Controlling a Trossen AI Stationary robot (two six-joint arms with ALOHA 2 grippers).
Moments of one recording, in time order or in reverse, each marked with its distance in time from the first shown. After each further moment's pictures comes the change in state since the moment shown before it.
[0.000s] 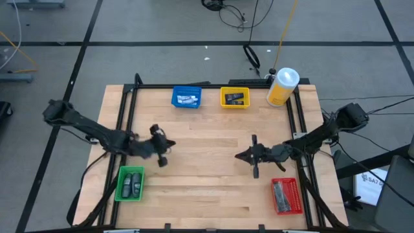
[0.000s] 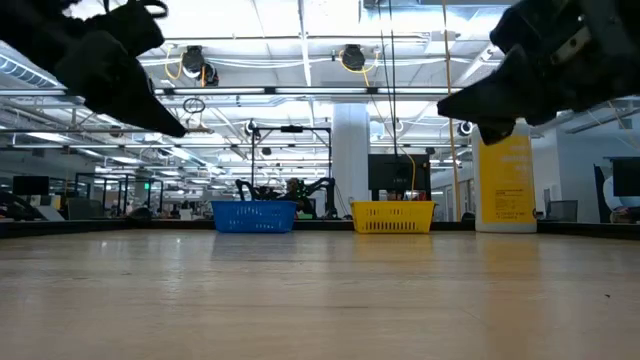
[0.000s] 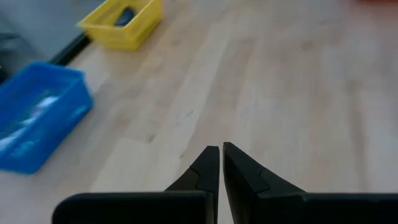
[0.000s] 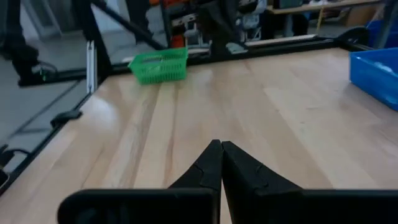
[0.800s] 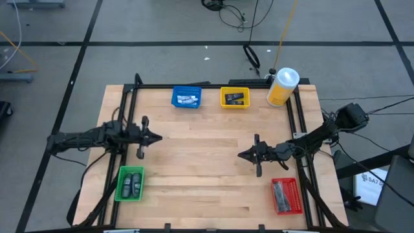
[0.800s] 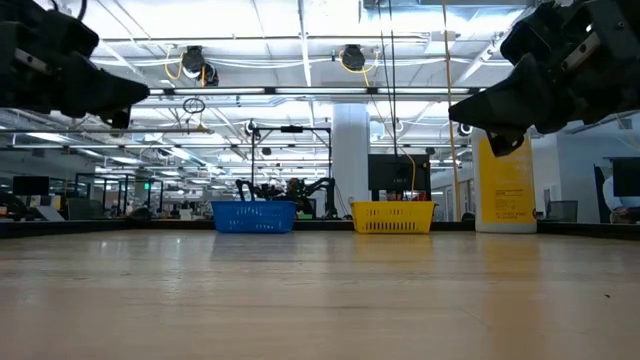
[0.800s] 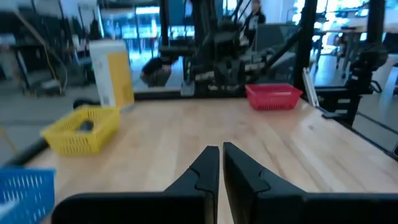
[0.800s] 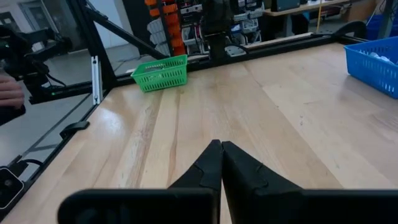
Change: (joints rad) left arm 0.437 -0.968 -0.441 0.139 0.718 0.351; right arm -0.011 0.000 -0.090 0.139 -0.001 0.062
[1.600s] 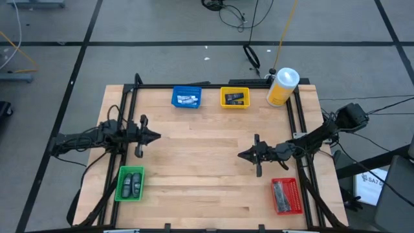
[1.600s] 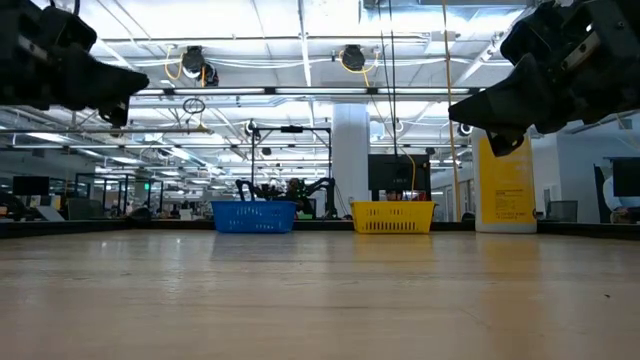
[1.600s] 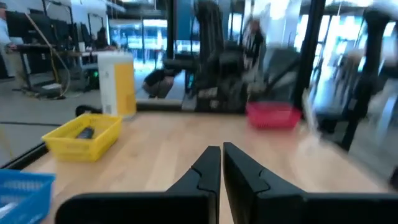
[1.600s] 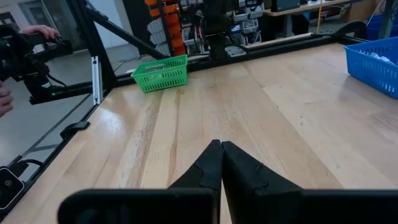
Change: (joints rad) left arm 0.023 -0.054 0.000 0.008 0.007 -0.057; right arm 0.000 0.000 0.001 0.000 0.000 0.000
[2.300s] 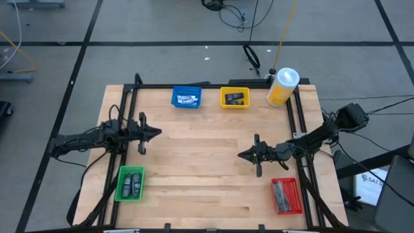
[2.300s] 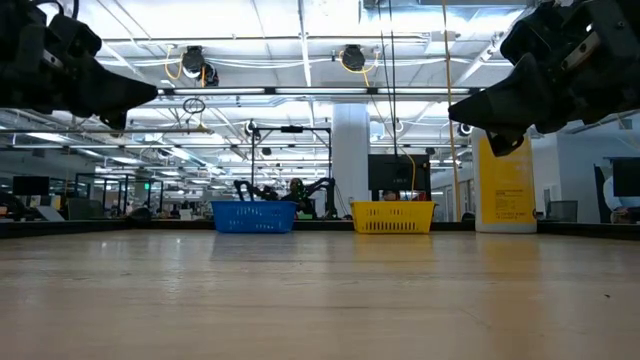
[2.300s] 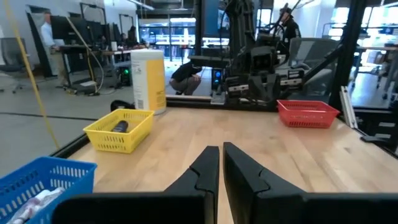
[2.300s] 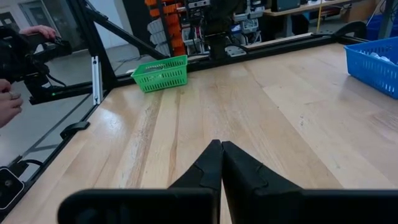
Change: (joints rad) left arm 0.026 0.005 -0.006 -0.008 -0.092 0.017; right arm 0.000 0.000 0.000 0.000 0.000 0.000
